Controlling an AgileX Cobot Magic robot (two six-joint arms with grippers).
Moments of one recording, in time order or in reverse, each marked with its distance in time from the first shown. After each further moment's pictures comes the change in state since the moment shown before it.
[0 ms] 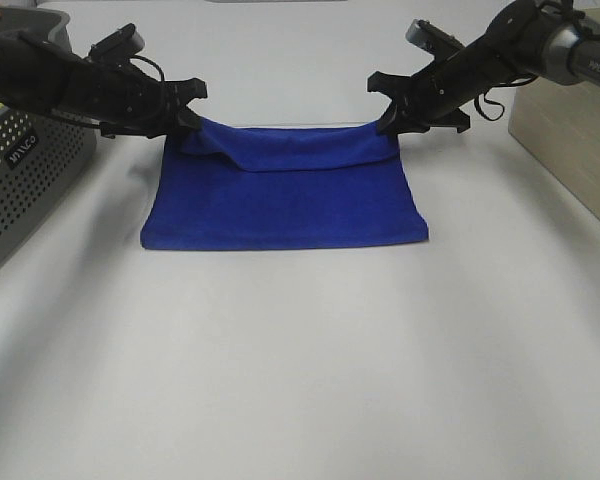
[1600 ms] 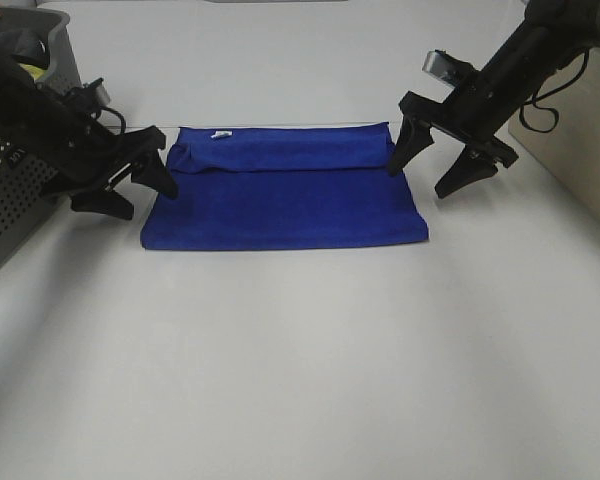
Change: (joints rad) left arm 0.059 -0.214 0.357 0.378 0.272 -0.392; right arm -0.037 -0.225 0.326 -0.100 0.434 0.051
